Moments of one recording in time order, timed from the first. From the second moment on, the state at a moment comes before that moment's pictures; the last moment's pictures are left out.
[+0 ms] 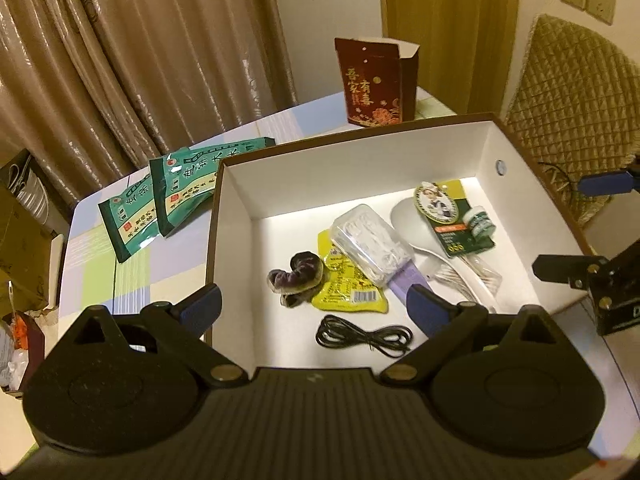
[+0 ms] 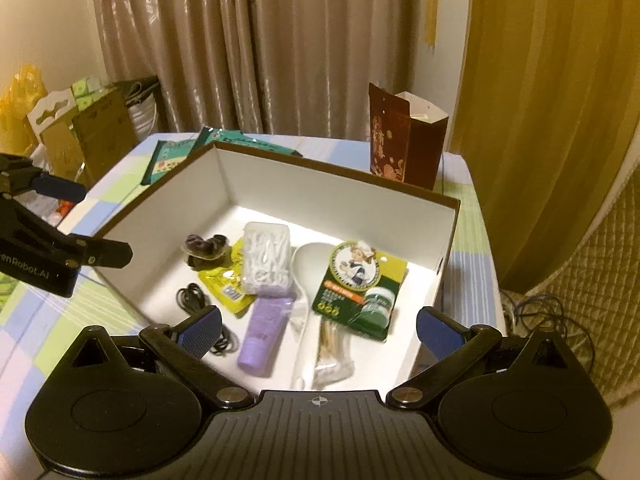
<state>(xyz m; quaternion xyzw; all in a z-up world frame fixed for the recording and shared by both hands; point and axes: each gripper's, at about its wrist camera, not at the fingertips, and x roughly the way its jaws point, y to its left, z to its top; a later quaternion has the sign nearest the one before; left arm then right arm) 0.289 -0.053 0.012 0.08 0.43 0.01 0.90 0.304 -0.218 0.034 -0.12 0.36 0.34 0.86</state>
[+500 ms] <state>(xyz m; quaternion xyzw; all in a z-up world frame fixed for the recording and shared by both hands) 0.192 -0.034 0.012 0.09 0.43 -0.04 0.90 0.201 -0.215 0.040 -0.06 0.37 0.30 0.88</state>
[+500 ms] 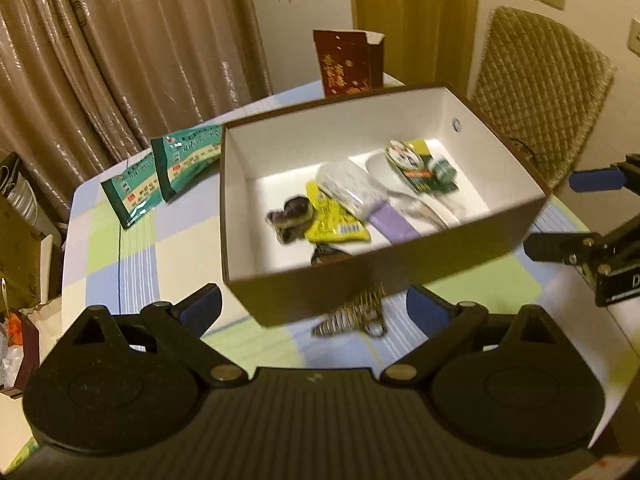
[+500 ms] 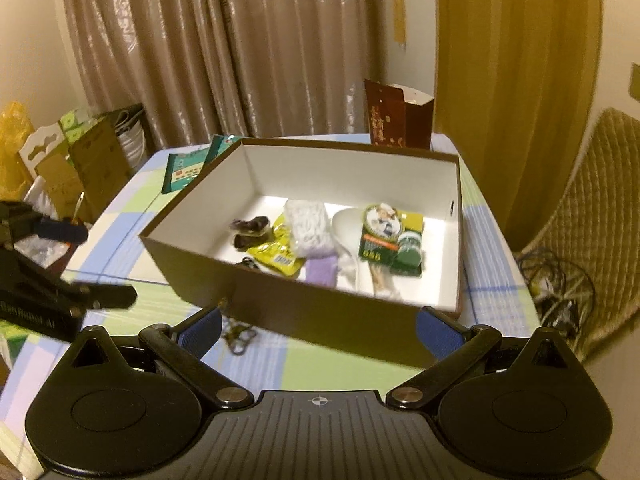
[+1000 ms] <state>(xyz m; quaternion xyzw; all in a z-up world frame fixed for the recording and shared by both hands) 0.142 -0.030 -0.019 0.09 0.44 -0.08 0.89 0.143 -0.216 0.008 -0.05 0.41 0.28 0.87</state>
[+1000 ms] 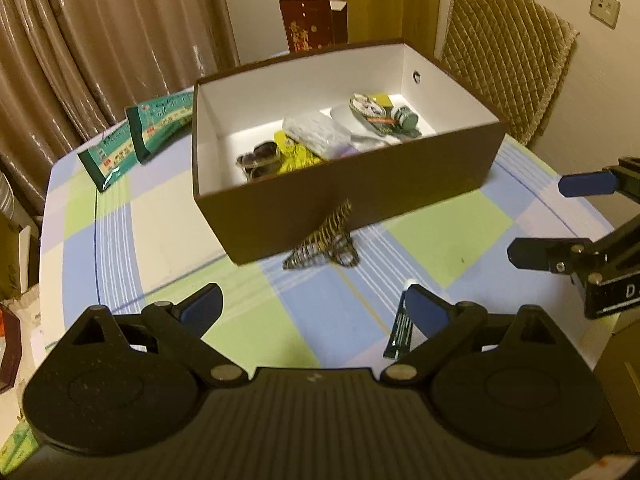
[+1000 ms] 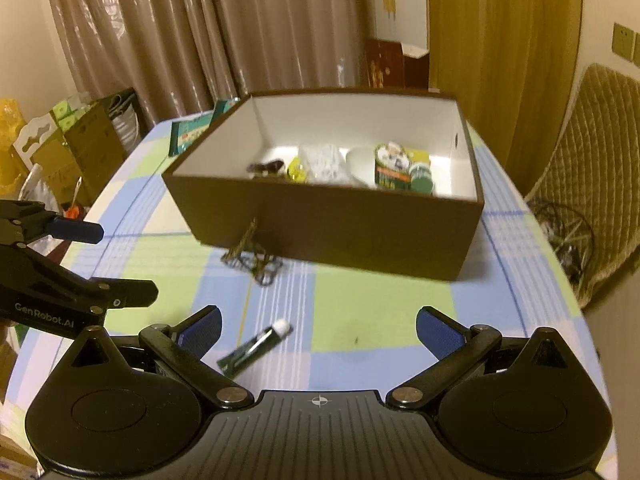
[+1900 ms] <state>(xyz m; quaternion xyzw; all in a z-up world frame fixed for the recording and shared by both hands) 0.140 -0.073 -0.093 0.09 0.47 -0.11 0.87 0.158 -0.242 -0.058 -0.07 0.48 0.28 0.83</state>
